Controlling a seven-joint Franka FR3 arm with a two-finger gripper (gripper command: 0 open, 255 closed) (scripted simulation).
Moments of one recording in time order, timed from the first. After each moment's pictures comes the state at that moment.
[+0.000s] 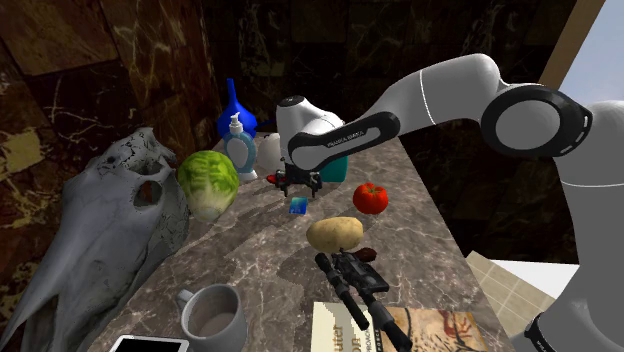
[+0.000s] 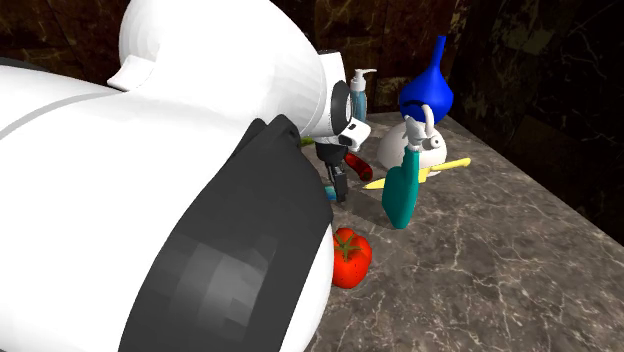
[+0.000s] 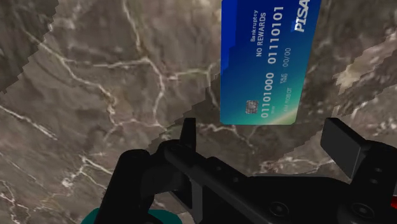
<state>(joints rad) 0.06 0.60 0.30 -1.49 -0.36 2.09 1.23</state>
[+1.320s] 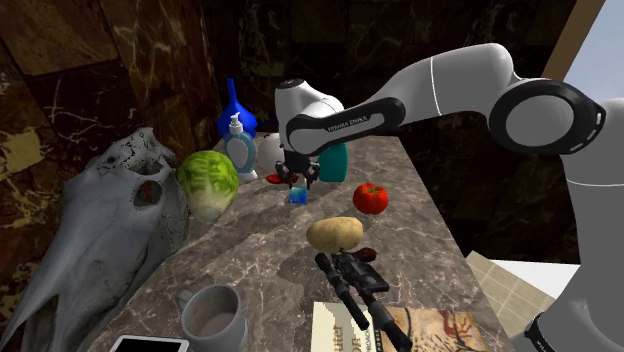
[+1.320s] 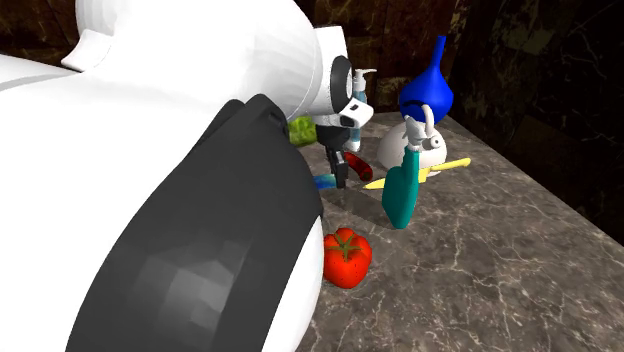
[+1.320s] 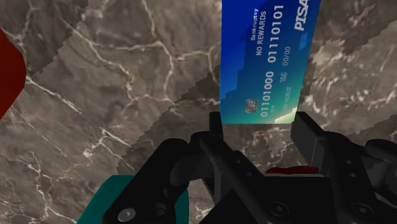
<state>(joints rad) 0.06 0.56 0.31 -1.44 -0.34 2.01 1.21</state>
